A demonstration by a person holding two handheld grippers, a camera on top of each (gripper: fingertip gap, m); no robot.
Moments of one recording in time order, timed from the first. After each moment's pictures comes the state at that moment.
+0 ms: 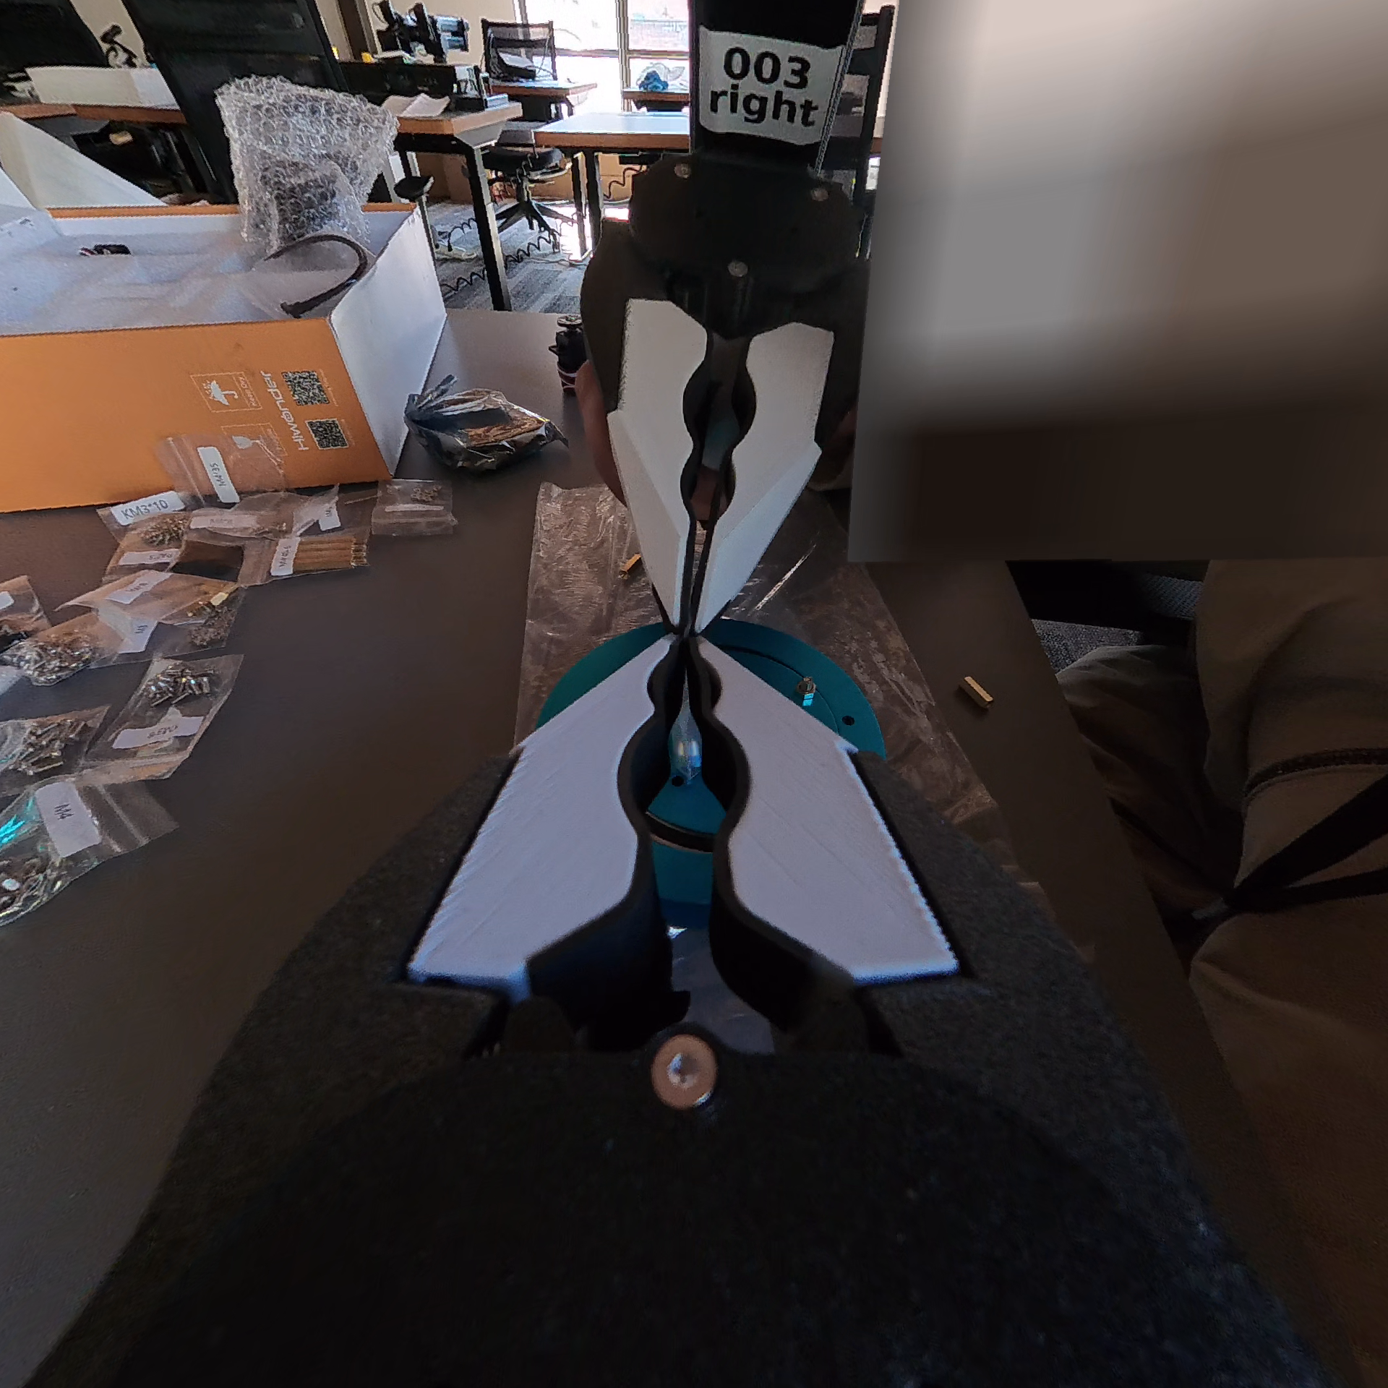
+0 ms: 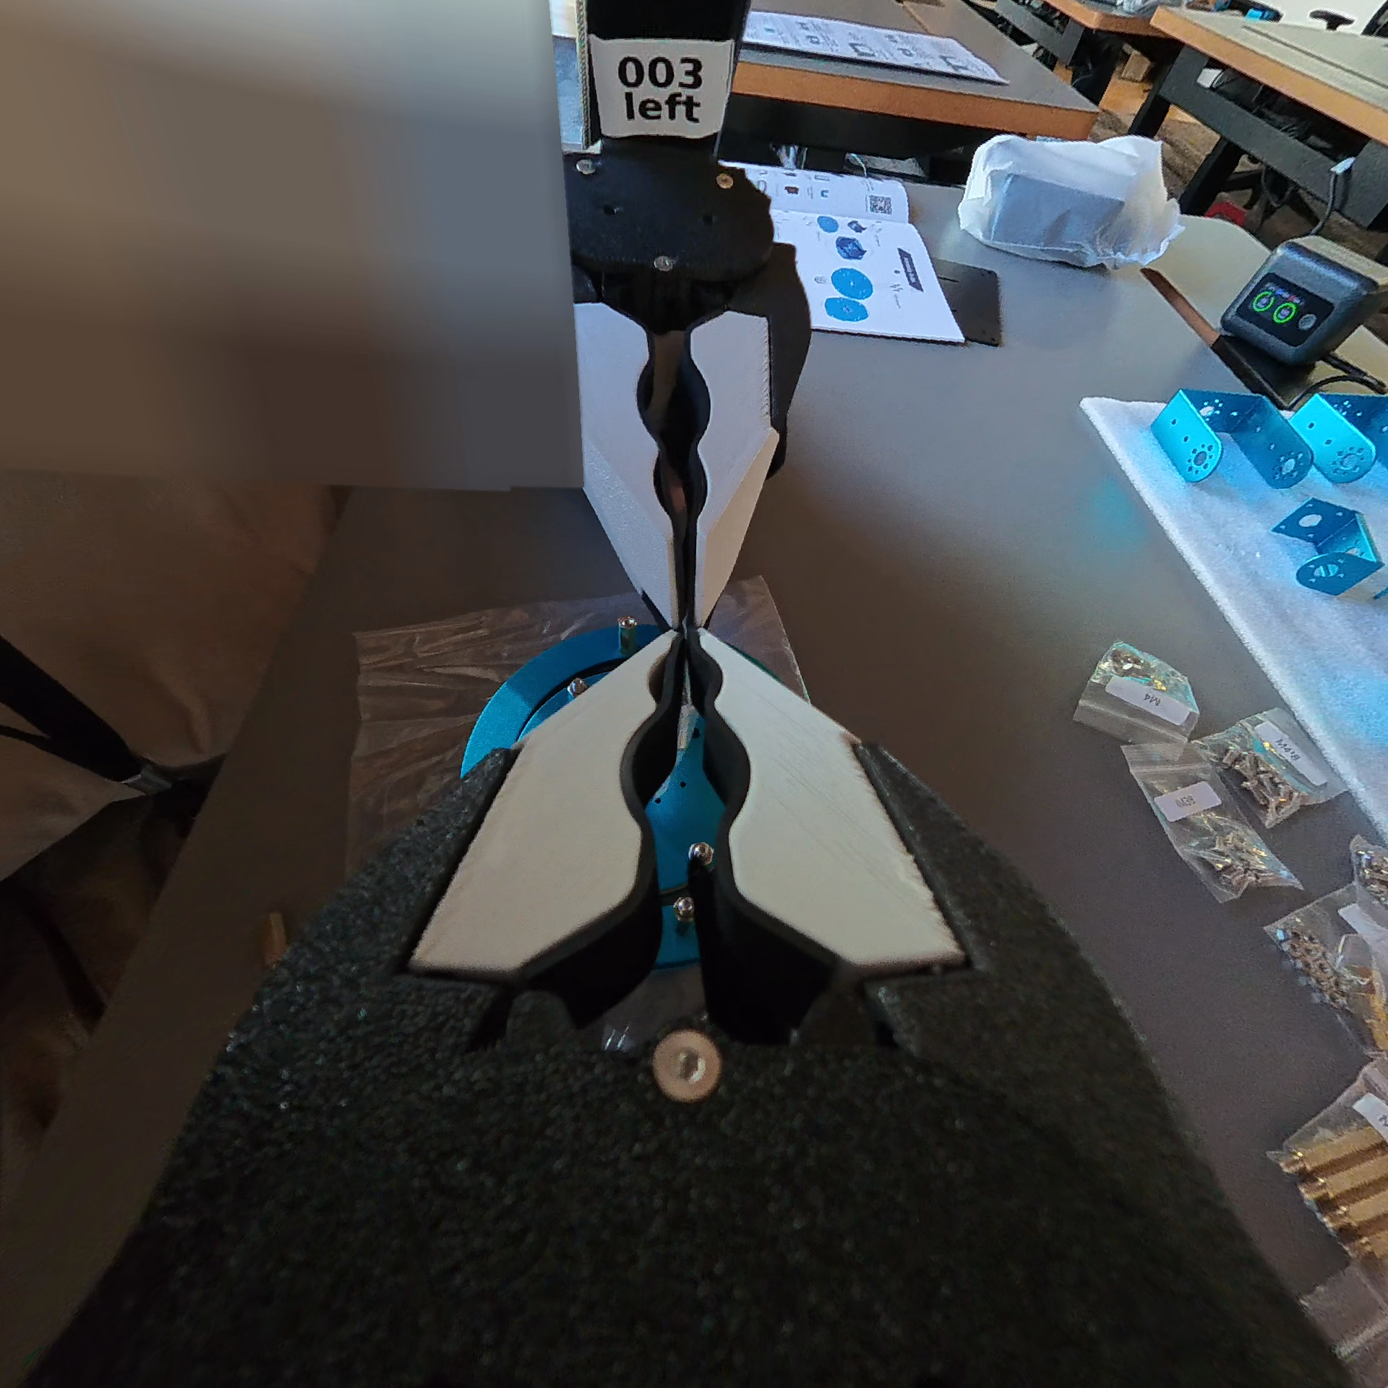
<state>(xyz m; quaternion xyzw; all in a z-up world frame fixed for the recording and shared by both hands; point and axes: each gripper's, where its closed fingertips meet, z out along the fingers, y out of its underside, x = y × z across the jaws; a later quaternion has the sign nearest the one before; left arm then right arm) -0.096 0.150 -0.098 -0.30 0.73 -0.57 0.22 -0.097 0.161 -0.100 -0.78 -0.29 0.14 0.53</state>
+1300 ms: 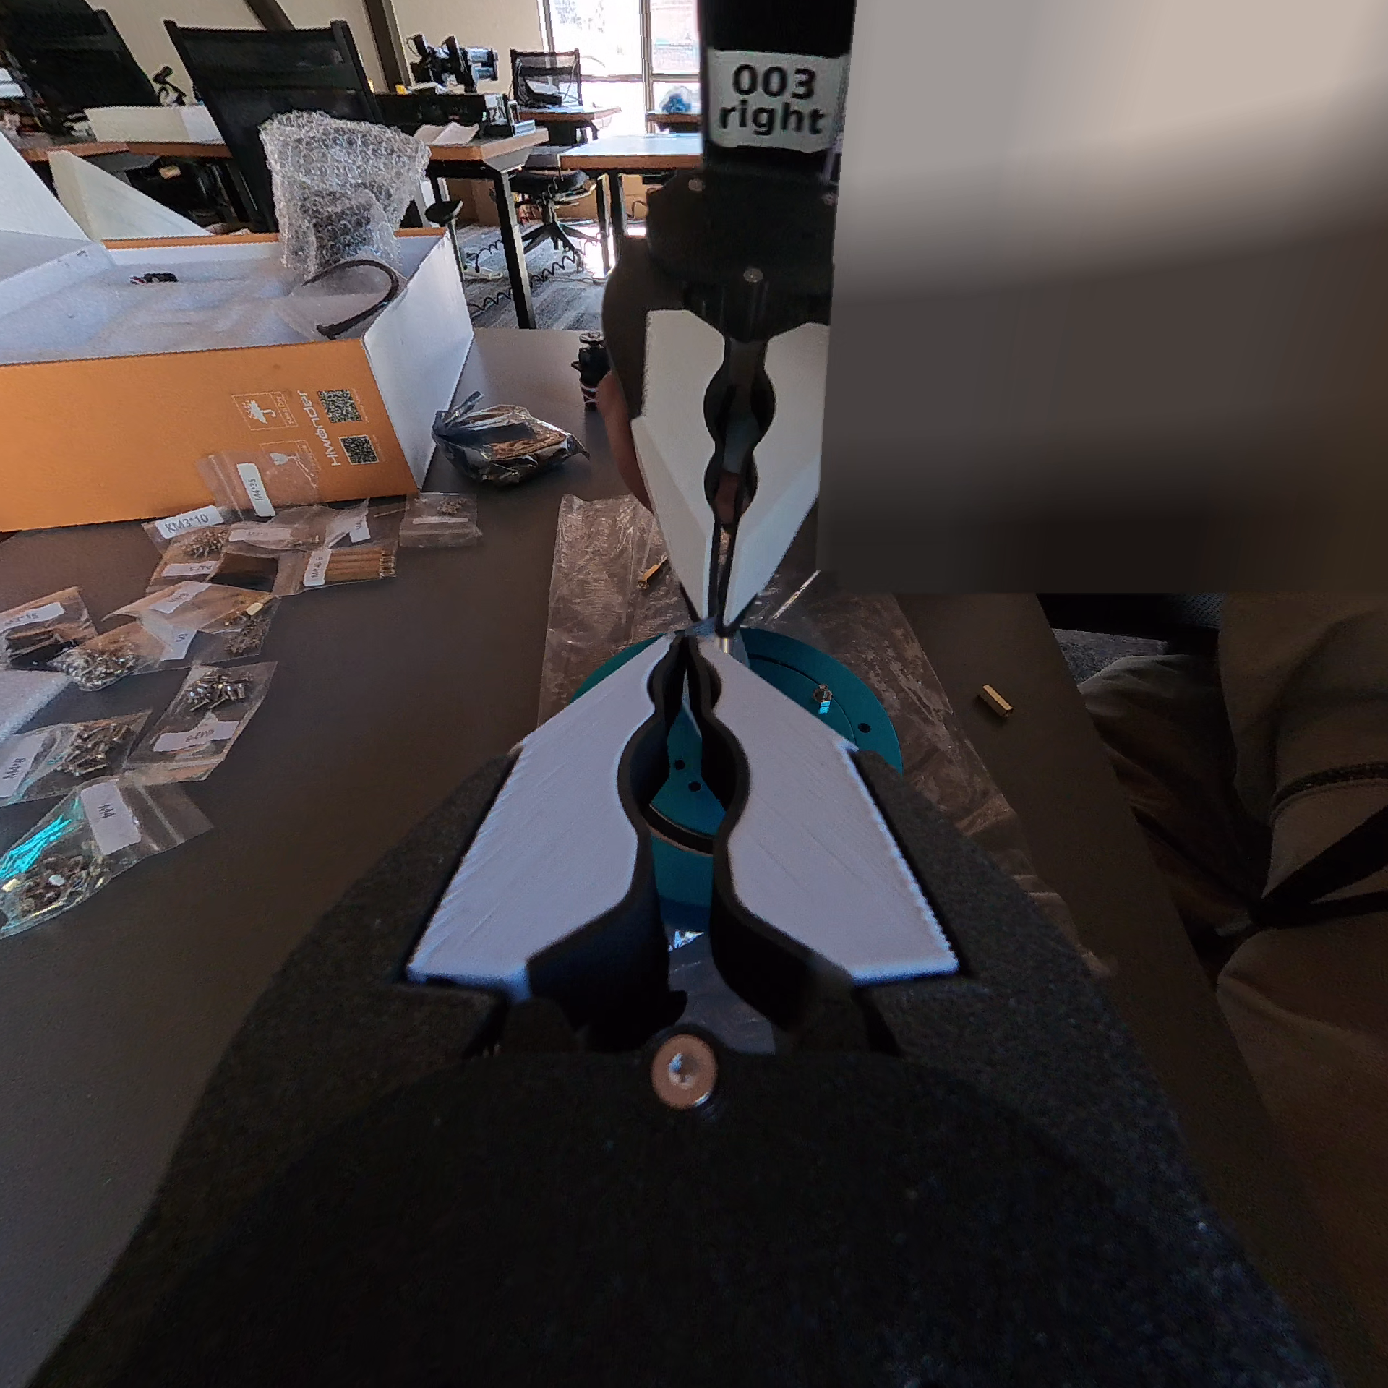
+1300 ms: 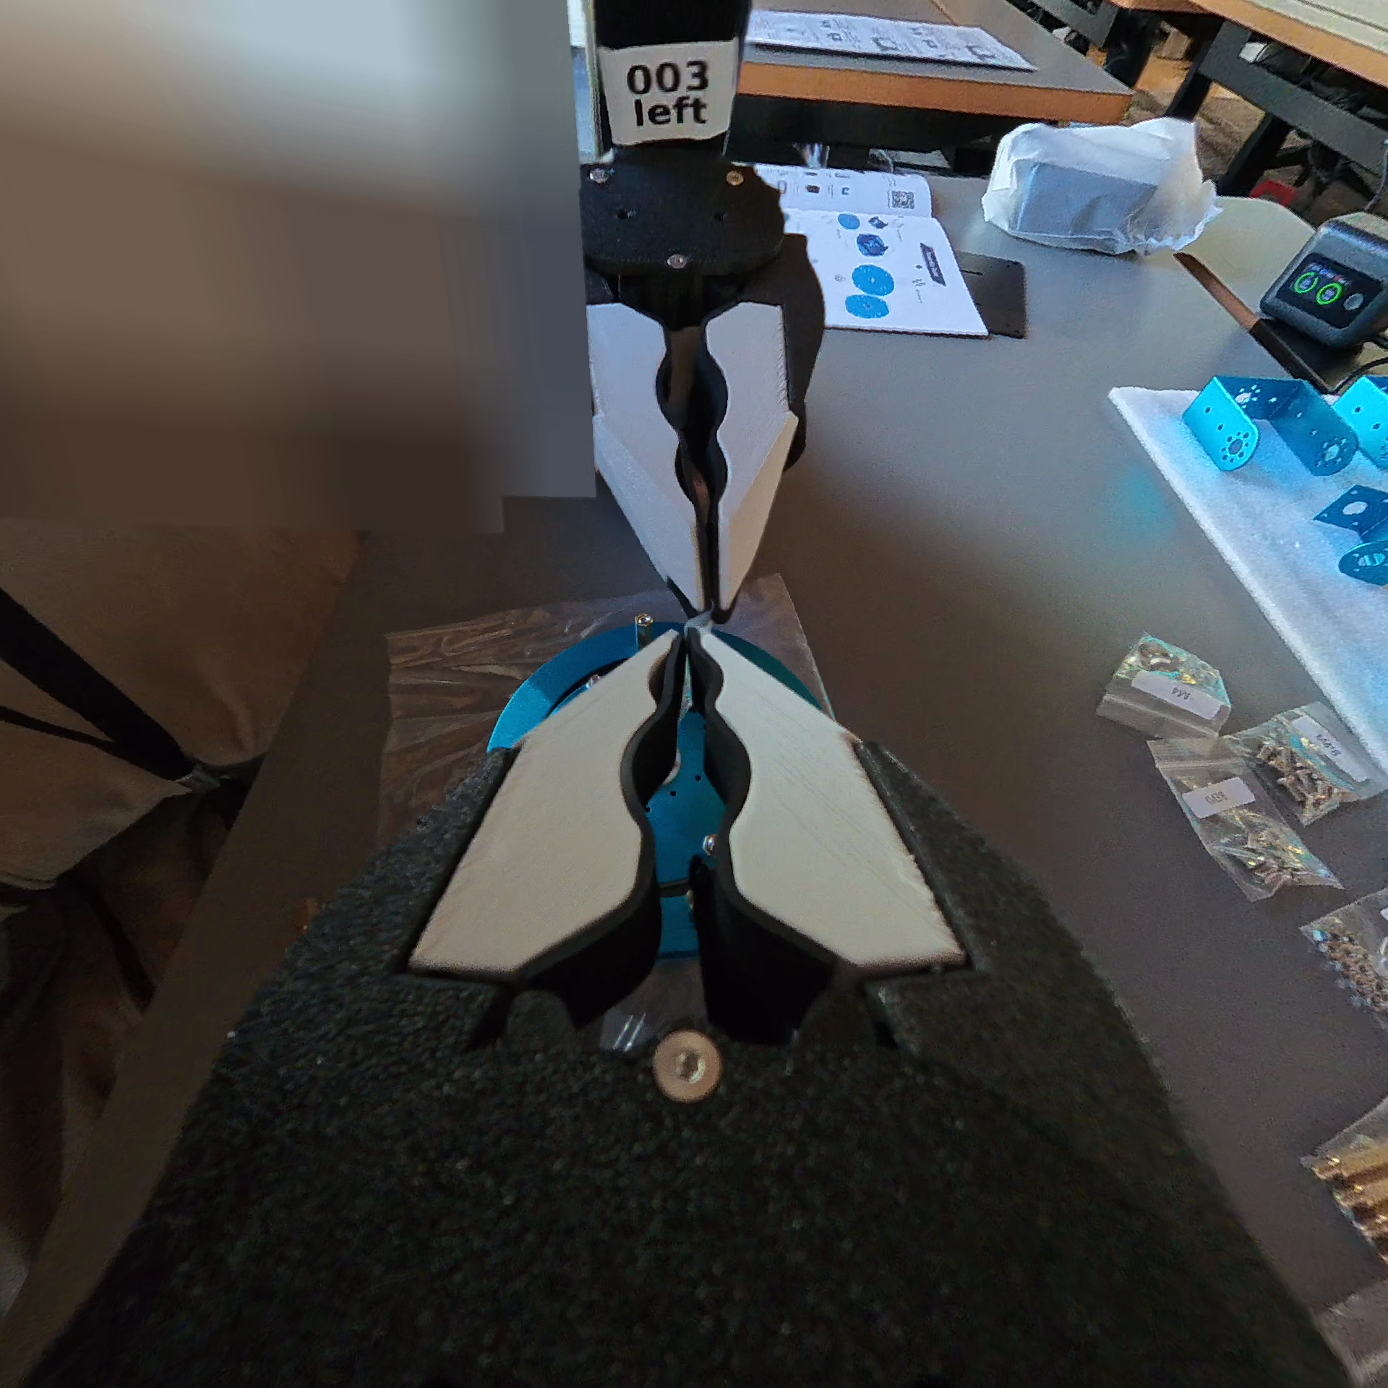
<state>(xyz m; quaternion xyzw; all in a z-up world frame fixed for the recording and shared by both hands) -0.094 0.154 -0.094 -0.30 0.73 -0.57 0.24 -0.097 0.156 -0.098 -0.78 -0.29 0.16 0.52</state>
